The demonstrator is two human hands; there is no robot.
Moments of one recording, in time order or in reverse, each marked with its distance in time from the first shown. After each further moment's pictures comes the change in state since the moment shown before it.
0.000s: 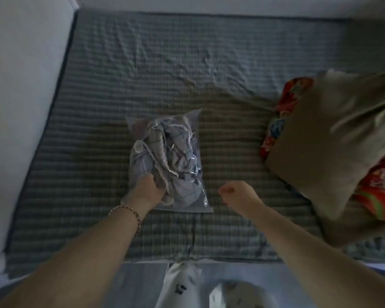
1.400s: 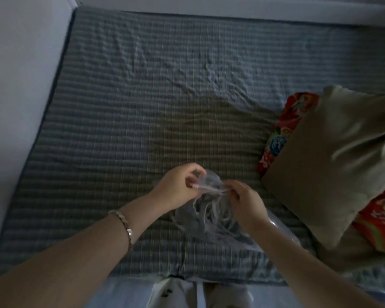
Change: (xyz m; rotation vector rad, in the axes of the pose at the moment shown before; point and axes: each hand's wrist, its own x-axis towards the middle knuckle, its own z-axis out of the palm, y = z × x) left_hand -0.015 0.138 -0.032 -0.149 -0.215 0.391; right_hand 0.047 0.003 -0.045 -0.070 0.270 -0.308
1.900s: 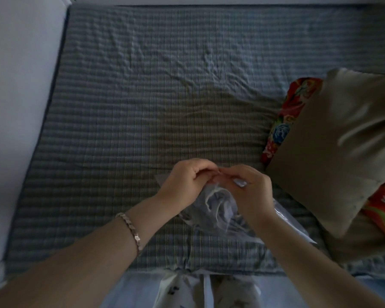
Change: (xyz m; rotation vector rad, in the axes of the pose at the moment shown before) left_hand -0.012 0.016 0.019 -0.066 0.208 0.332; right_hand -0.012 -0.023 -0.003 0.400 0.307 -0.286
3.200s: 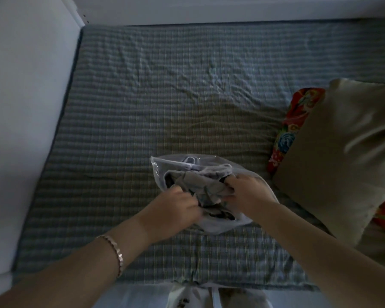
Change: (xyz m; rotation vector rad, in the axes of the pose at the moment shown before) left_hand -0.035 -0.061 -0.031 0.824 -0.262 0.689; right_hand 0.028 0.013 0.006 -0.874 -0.608 0.056
